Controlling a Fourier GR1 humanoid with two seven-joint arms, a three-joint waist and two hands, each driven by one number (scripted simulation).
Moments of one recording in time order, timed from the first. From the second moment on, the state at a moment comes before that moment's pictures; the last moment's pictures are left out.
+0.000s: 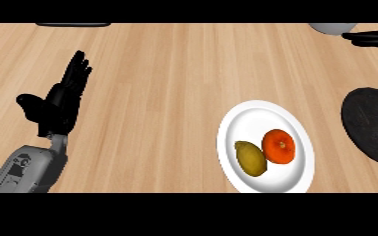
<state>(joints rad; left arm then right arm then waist) -0.25 0.42 -0.20 -1.42 0.30 0.30 -0.01 -0.55 -1.04 0.21 -1.31 0.02 0.56 -0.64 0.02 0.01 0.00</state>
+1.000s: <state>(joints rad) -0.25 0.39 -0.13 -1.42 0.25 0.27 0.02 -0.49 -0.93 0.32 -1.61 0.04 0.65 -0.43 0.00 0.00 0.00</state>
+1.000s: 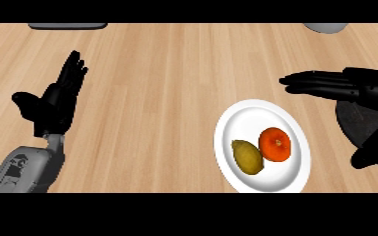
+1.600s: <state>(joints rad) -0.22 0.35 -0.09 -1.45 0.20 0.23 0.04 -0.49 -0.80 0.31 -1.52 0.27 0.68 -0.40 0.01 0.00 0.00</state>
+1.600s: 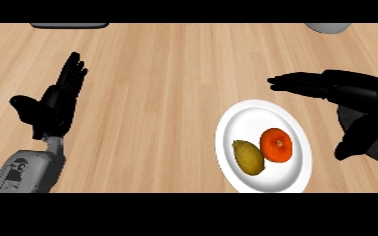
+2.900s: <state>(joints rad) -0.23 0.29 -0.01 -1.46 0.12 0.17 0.06 -0.43 -0.69 0.45 -1.52 0.72 0.61 -0.45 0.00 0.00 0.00</state>
